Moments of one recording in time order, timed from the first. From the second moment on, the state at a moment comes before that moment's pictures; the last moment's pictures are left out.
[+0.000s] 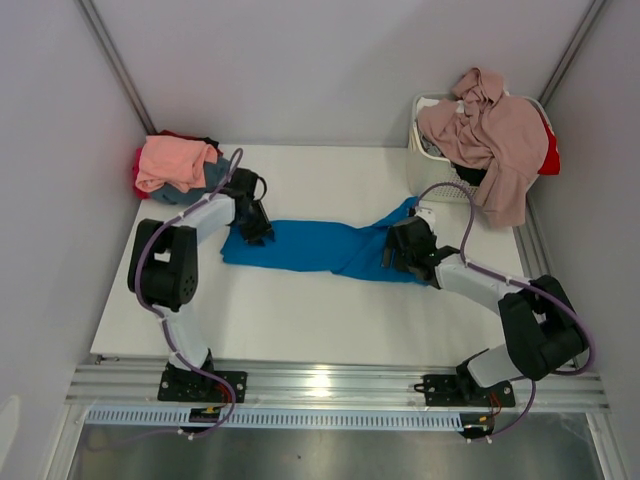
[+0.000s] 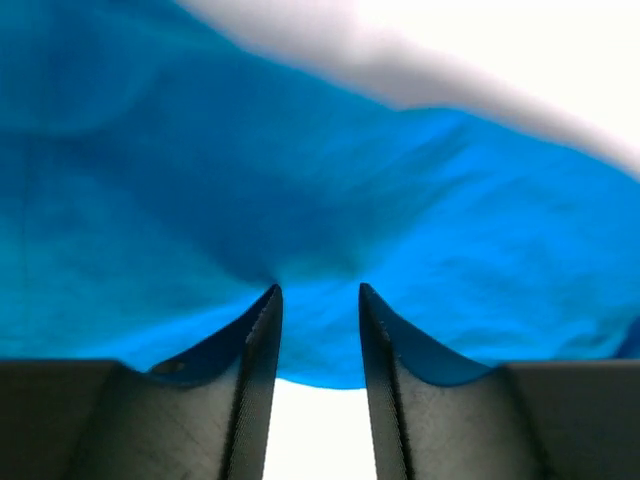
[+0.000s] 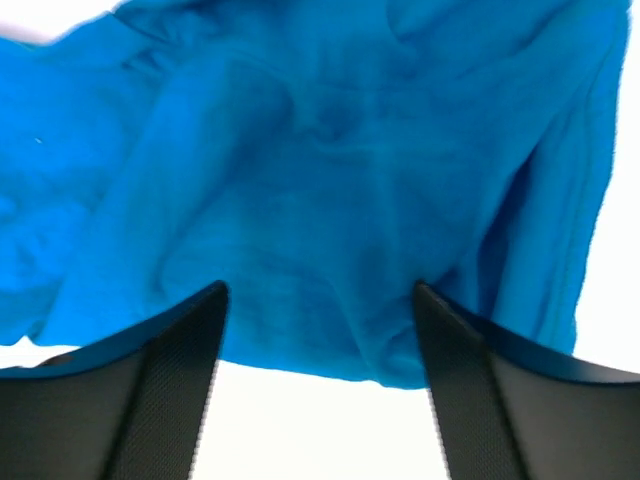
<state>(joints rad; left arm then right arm) -0.22 1.86 1.25 -0.58 0.08 -0.65 0.51 1.45 0.77 -0.17 0.29 0.55</state>
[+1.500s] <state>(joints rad) -0.27 1.78 1.17 -0.72 0.15 -0.57 0.40 1.63 0.91 -0.35 0.22 0.63</state>
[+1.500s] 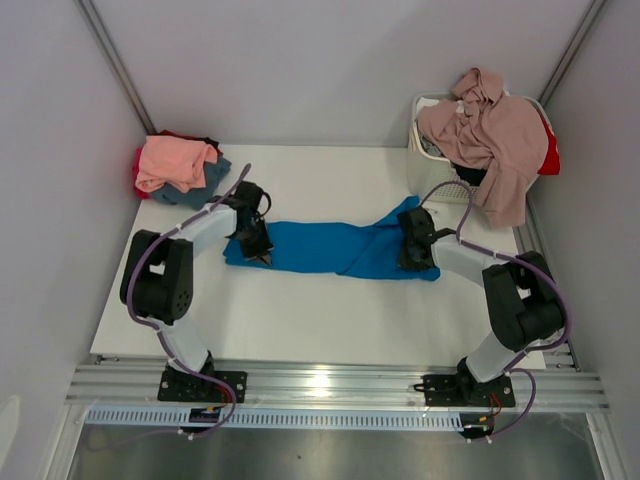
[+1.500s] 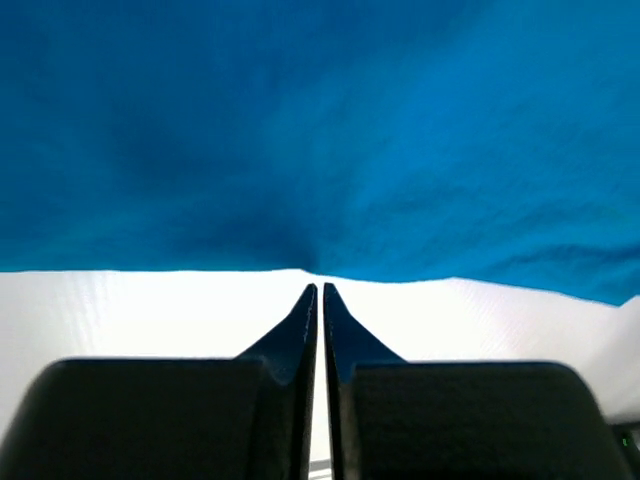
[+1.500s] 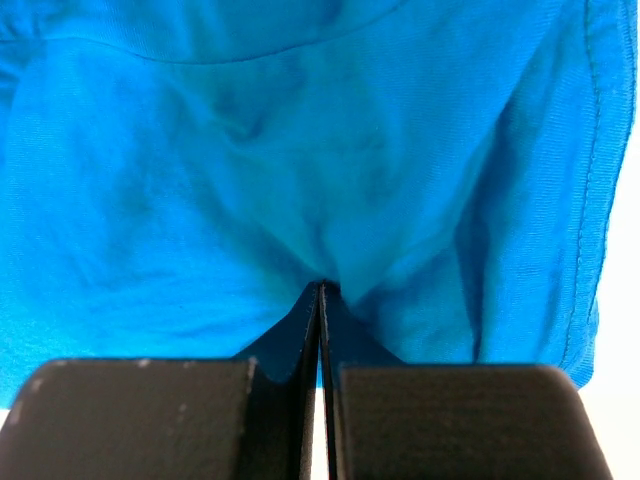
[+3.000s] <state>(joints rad) -0.37 1.99 1.39 -1.05 -0.54 -0.42 0.40 1.61 0.91 -0.36 0.12 0.57</state>
